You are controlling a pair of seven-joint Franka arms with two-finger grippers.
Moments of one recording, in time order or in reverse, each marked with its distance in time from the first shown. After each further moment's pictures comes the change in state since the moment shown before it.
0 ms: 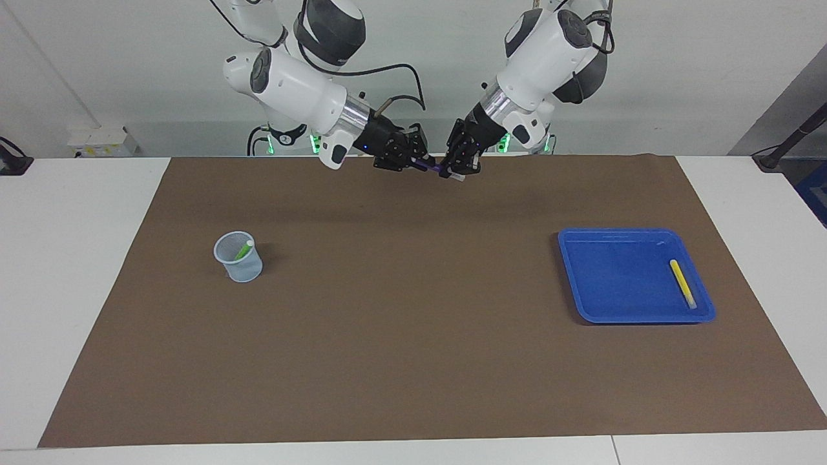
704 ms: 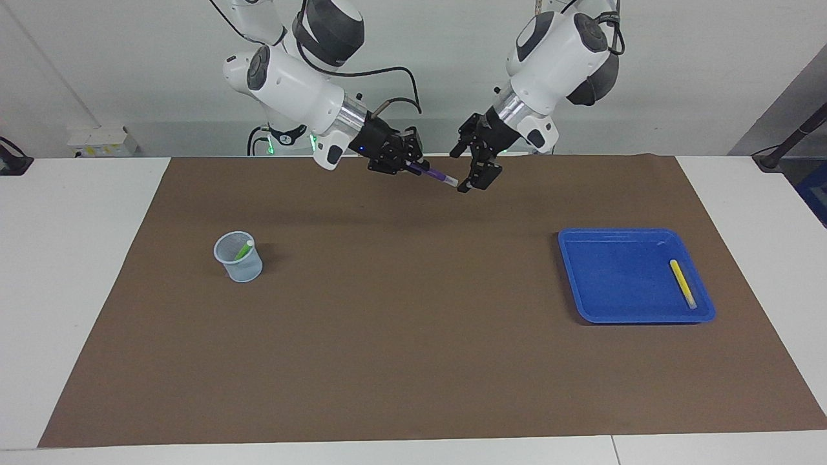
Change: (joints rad) left arm 0.070 0.000 0.023 0.000 0.001 -0.031 0.065; right arm -0.021 0.000 -0.001 0.004 -0.094 -0.004 0.000
